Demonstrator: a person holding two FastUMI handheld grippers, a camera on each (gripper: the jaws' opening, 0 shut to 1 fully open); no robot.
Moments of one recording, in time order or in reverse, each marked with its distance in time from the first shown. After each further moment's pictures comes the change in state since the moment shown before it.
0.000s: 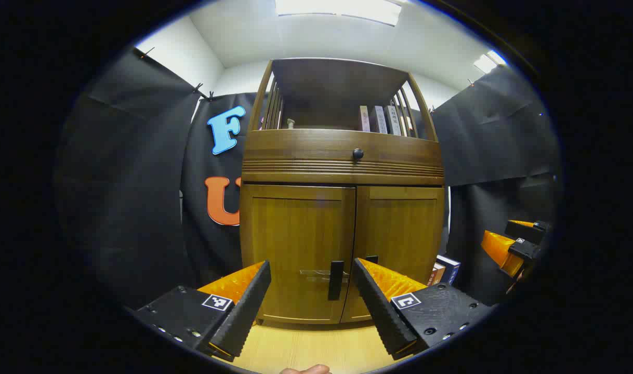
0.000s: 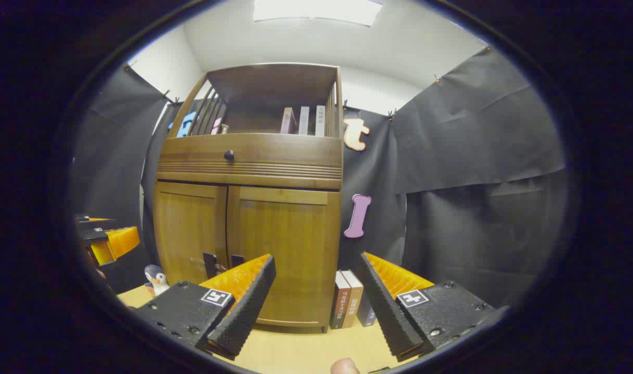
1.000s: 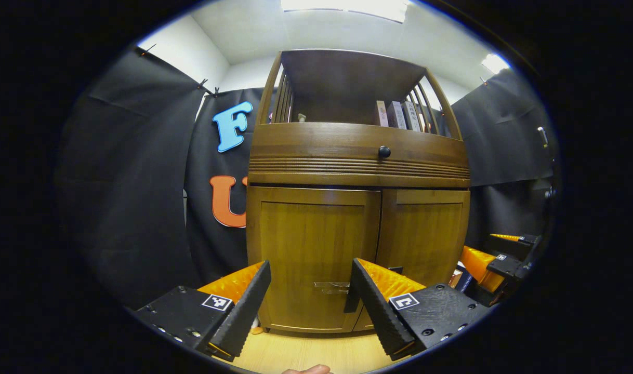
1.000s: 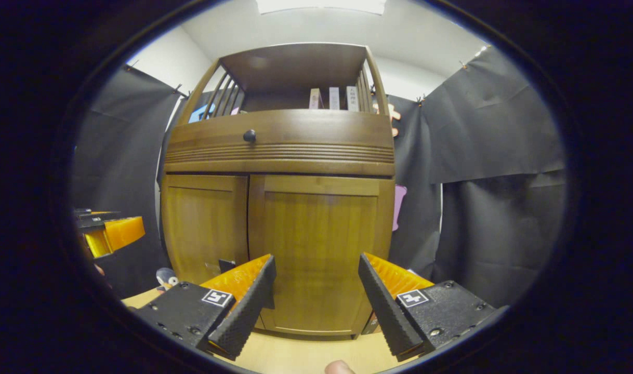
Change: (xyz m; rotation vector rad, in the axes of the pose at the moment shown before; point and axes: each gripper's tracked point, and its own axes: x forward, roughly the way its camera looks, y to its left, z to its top) left arm 0.048 0.024 0.013 -0.017 0.026 0.078; right arm 0.082 0.069 -0.029 -0.007 0.077 0.158
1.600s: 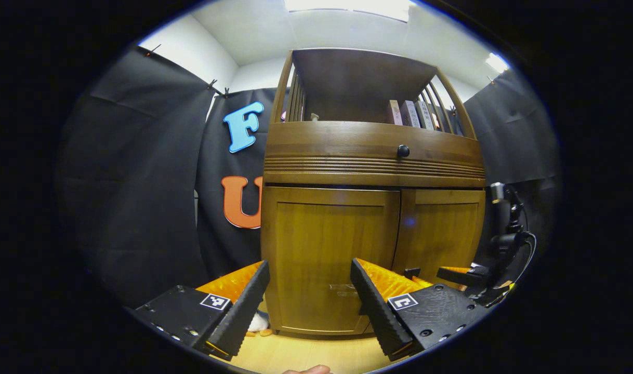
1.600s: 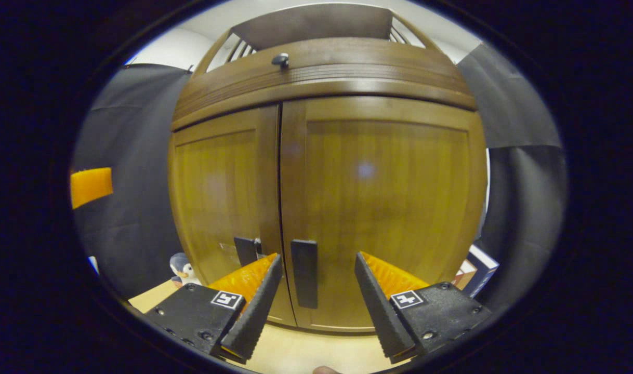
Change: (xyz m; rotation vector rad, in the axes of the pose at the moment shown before) left arm 0.003 0.027 0.005 0.027 -0.018 0.074; right arm 0.092 0.079 -0.079 0.036 0.187 0.165
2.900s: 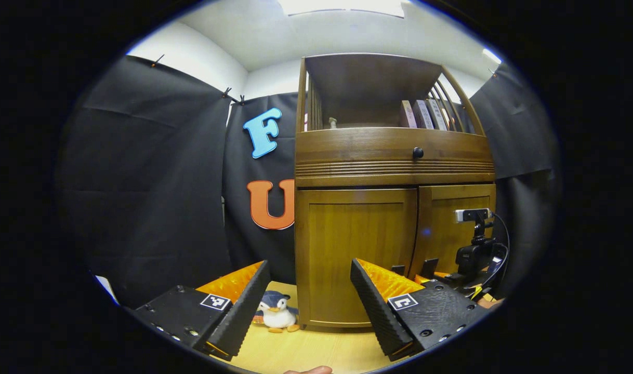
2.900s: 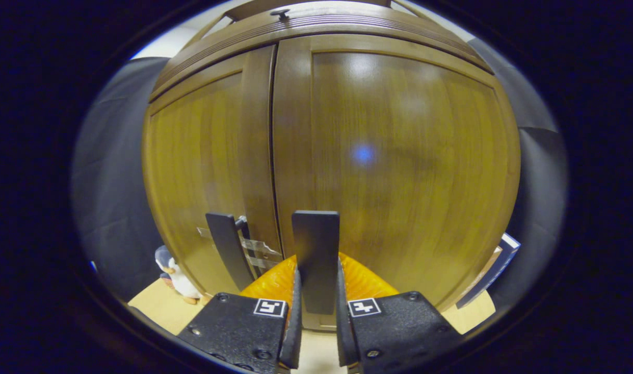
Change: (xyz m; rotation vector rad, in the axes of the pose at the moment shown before) left arm -0.042 0.037 0.000 0.053 0.010 0.101; right arm 0.046 0.009 -0.040 0.004 0.075 -0.045
